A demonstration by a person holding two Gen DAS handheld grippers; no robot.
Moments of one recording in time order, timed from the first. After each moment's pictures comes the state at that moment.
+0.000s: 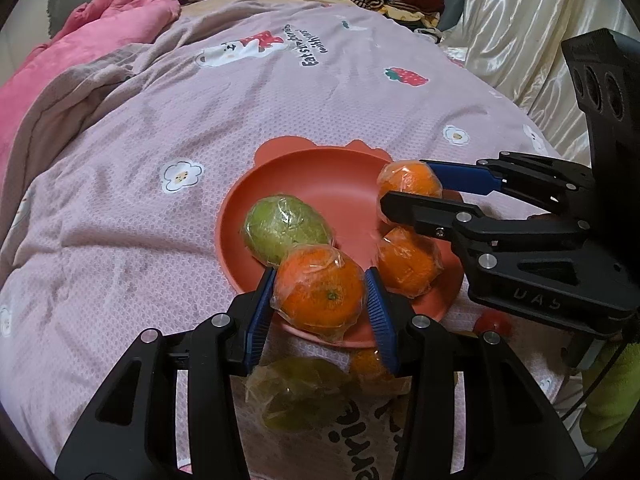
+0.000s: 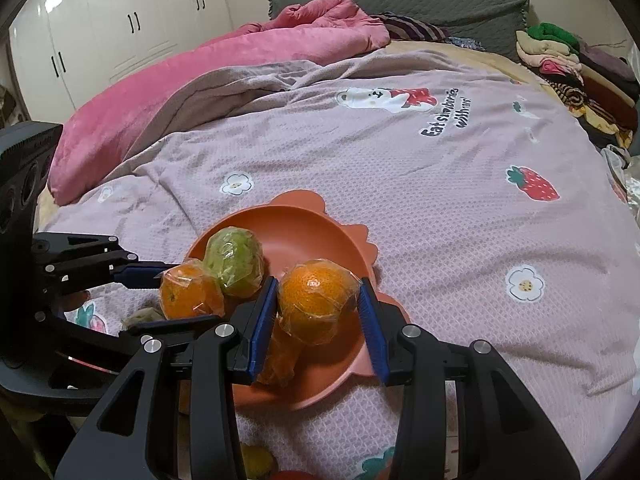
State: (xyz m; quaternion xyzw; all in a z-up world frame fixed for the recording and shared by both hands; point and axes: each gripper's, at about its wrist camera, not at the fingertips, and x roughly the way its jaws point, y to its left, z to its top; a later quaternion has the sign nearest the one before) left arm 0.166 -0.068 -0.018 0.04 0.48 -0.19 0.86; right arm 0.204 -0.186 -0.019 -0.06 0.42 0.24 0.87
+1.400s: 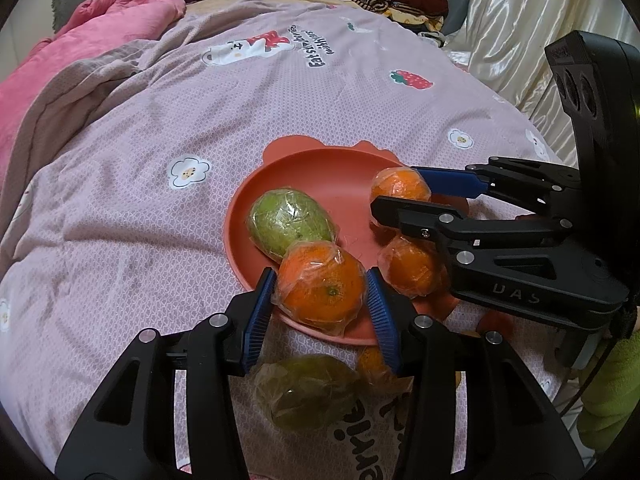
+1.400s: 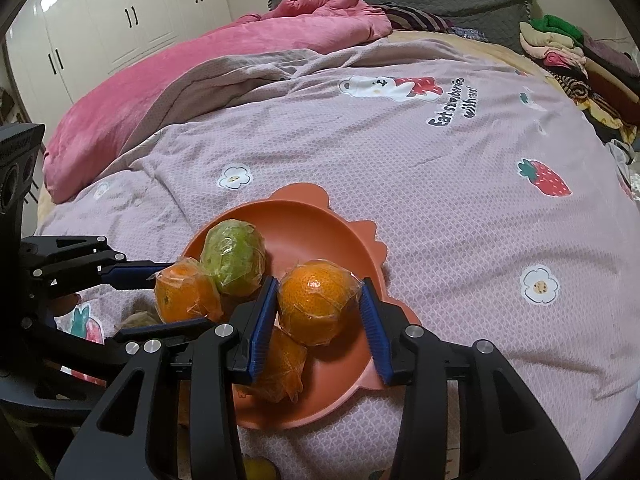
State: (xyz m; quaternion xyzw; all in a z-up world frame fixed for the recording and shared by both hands) left arm 0.164 -0.063 -0.018 0.03 0.48 -0.19 0.86; right arm 0.213 -0.182 -0.026 -0.06 0.44 0.24 0.87
